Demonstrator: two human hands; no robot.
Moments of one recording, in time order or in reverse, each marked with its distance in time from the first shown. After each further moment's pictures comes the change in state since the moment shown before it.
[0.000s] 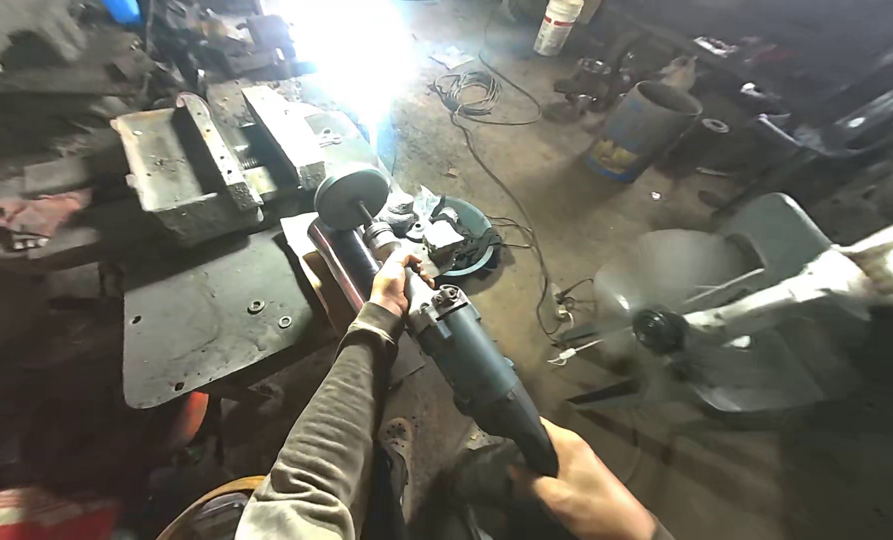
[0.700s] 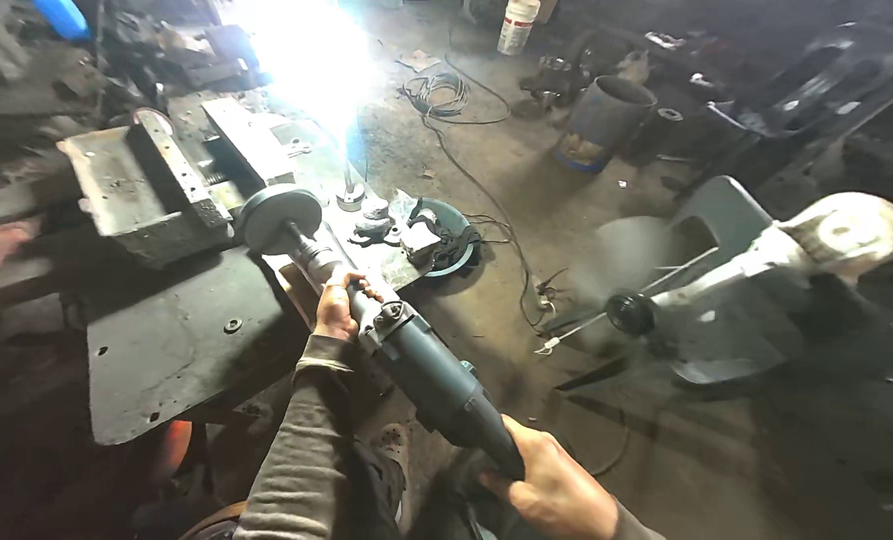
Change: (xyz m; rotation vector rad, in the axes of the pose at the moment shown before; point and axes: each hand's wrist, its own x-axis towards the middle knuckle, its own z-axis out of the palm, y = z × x) left_hand -0.035 0.010 -0.045 -0.012 0.016 0.145; right_hand -0.006 -0.025 0.009 -0.144 -0.095 -0.015
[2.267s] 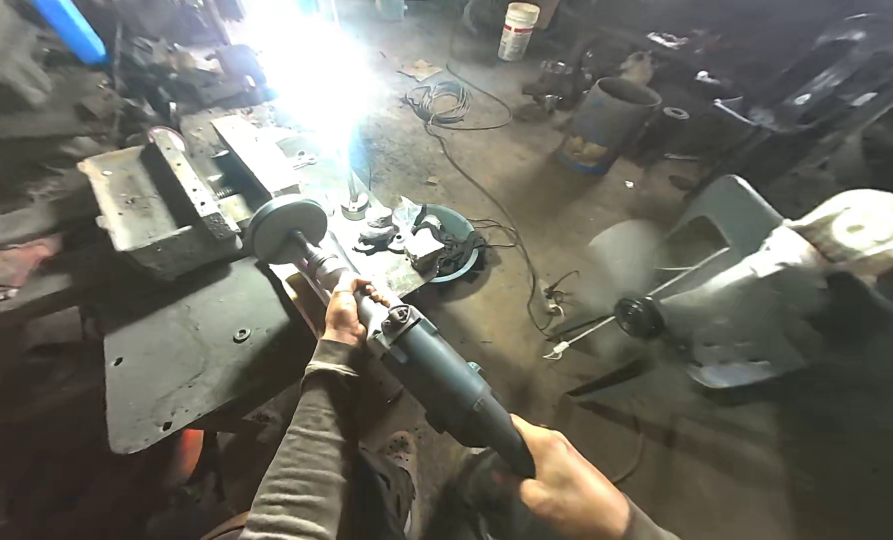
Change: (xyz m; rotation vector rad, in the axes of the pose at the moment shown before) left_hand 0.006 0.001 0.009 -0.012 0.021 -0.006; right_hand 0.009 0.006 -0.008 -0.008 0.004 -0.005
